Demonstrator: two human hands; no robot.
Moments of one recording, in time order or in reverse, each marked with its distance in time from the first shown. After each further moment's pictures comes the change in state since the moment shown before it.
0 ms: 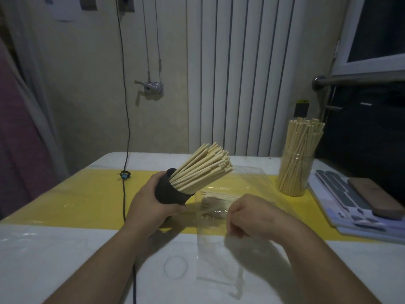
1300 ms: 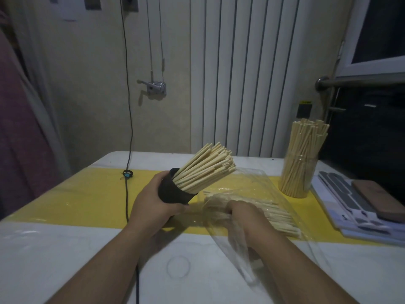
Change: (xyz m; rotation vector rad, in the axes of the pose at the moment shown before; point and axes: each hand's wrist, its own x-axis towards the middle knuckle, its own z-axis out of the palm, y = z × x) left_hand 0.001 -0.001 0.001 -0.008 0.018 -0.004; right_hand 0.054 0.035 0.049 -0.444 0.267 0.076
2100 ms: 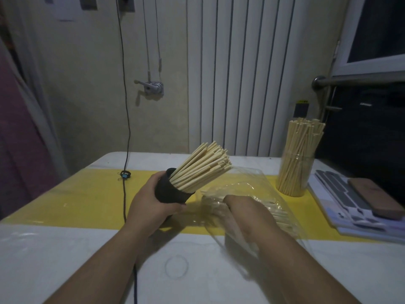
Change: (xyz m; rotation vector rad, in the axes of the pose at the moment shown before) left_hand 0.001 -0.002 -0.001 -0.014 -0.003 -0.015; right_hand -0.020 -0.009 -0.033 -0.019 -0.001 -0.154
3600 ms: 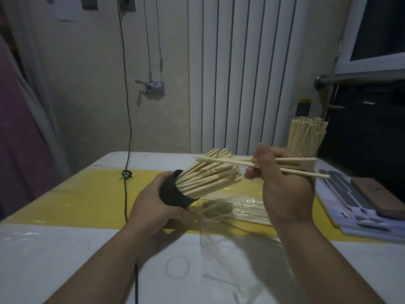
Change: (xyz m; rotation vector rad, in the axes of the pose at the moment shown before) left_hand 0.000 0.003 0.000 0.068 -0.073 0.013; right_hand -0.036 -0.022 -0.064 1.272 0.976 -0.141
